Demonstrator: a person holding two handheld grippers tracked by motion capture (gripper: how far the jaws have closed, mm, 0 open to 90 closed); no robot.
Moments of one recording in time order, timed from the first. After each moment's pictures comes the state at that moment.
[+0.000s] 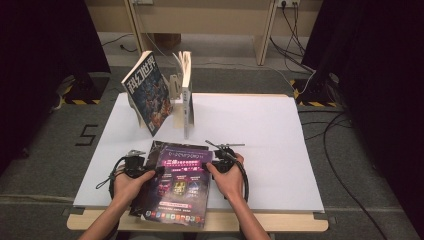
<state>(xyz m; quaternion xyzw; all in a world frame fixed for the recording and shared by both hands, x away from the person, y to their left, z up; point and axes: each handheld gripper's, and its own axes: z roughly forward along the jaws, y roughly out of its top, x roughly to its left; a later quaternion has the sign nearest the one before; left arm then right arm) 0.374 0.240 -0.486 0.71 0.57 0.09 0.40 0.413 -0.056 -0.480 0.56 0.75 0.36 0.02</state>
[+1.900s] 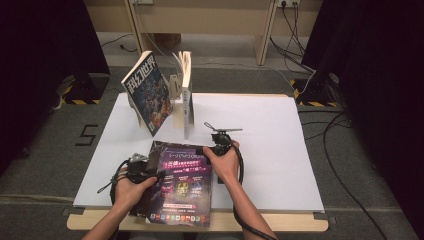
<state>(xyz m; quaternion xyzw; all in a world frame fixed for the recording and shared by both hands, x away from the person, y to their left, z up) 0.361 0.232 -0.485 0.73 0.55 0.11 0.38 0.456 -0.044 -0.459 0.57 0.73 0.38 -0.03</state>
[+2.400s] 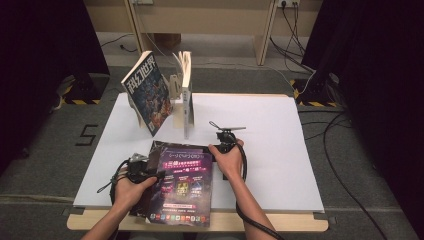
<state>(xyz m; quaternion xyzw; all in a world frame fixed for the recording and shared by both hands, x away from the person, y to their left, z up) 0.362 0.233 -0.484 0.74 0.55 0.11 0.38 0.474 -0.058 -0.479 0.59 0.72 0.37 -0.02</state>
